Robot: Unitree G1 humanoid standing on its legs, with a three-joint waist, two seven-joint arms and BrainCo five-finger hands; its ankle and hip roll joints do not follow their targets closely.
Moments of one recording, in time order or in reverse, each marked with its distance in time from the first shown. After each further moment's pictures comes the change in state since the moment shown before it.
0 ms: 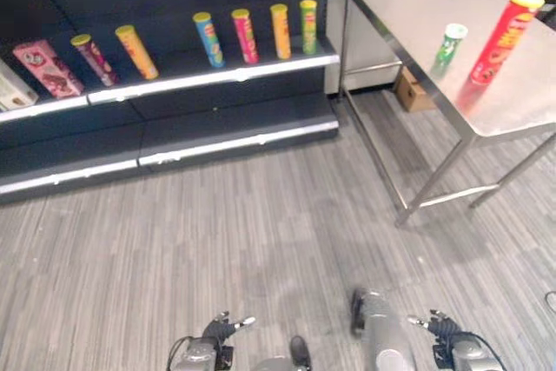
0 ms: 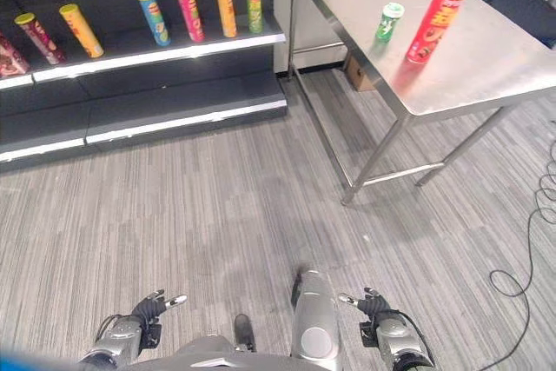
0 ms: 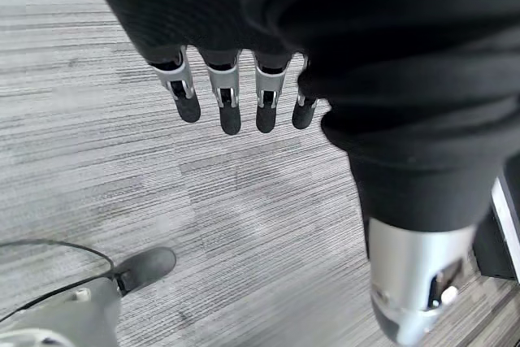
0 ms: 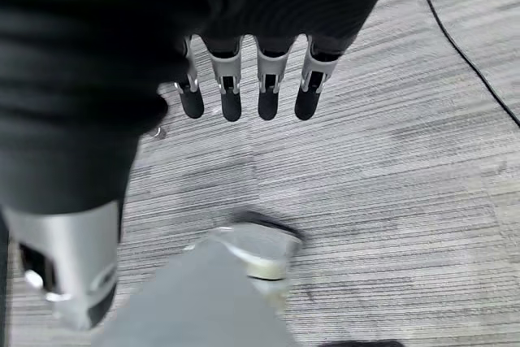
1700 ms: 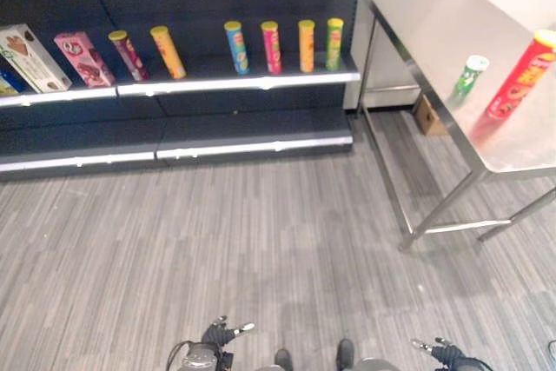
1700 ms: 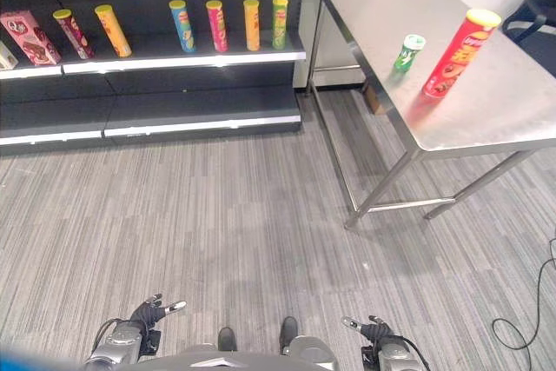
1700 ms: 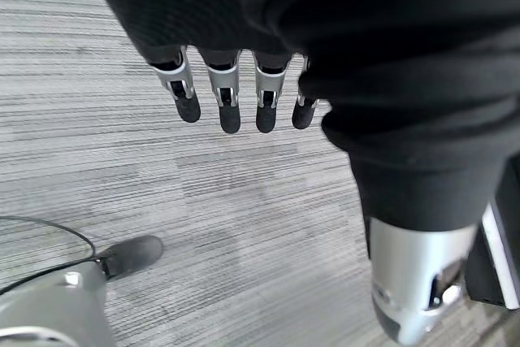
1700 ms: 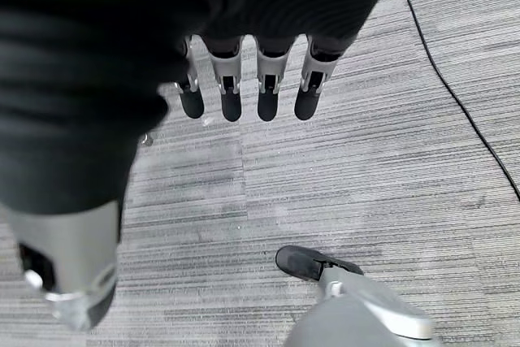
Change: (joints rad) left arm 0.053 -0.006 0.009 -0.034 0.058 -0.001 0.049; right arm 0.042 0.021 -0.010 0.077 0.038 0.001 -0.013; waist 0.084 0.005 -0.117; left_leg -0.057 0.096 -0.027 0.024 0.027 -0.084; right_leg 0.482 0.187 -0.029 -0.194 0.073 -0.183
